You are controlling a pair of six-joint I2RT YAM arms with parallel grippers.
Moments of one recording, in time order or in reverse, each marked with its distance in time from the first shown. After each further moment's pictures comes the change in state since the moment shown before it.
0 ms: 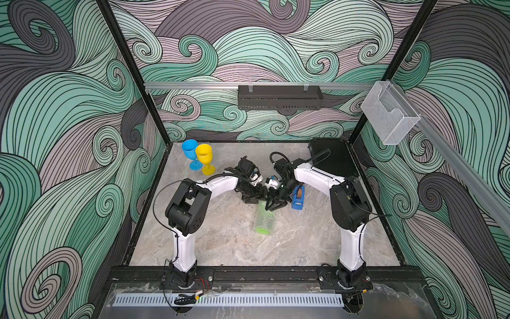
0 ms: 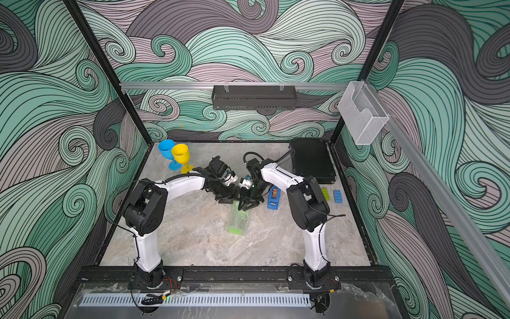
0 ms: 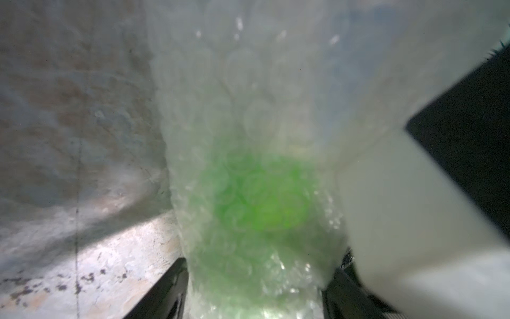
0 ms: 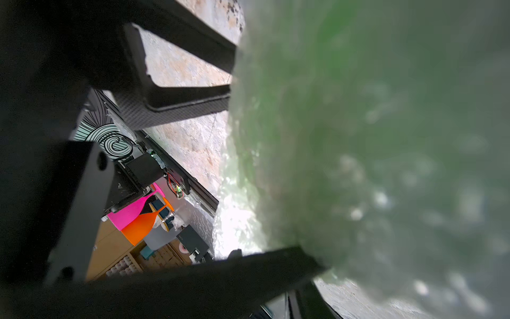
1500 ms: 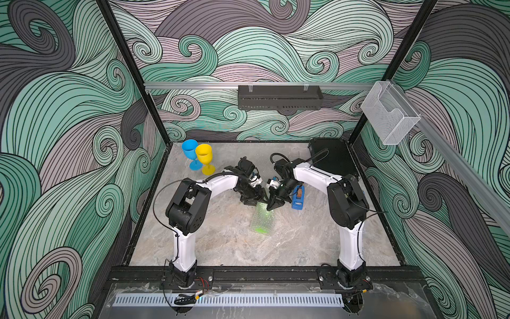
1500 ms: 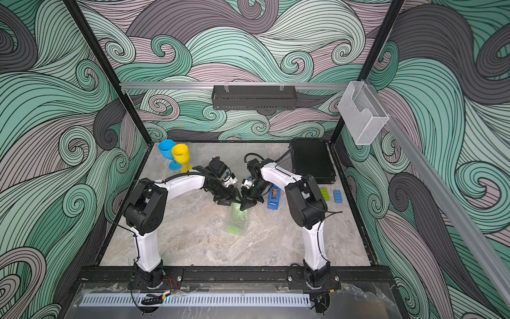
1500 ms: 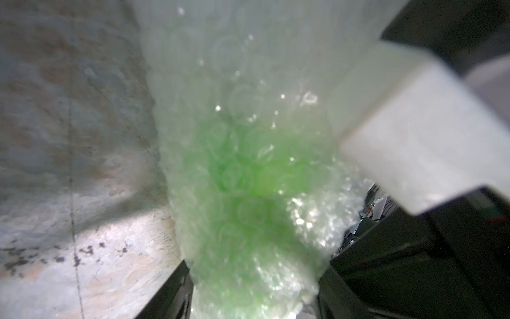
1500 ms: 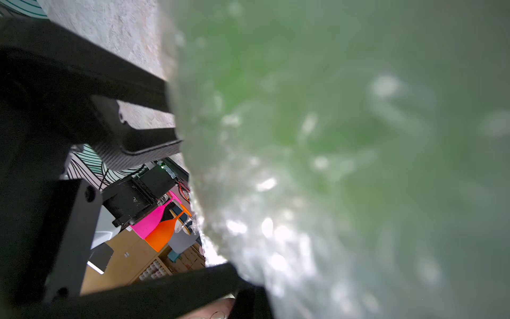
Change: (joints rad) left arm 0.007 0.006 0.019 -0.084 0.027 0.036; right arm -0.010 0.030 0.004 0.010 -0.013 0.120
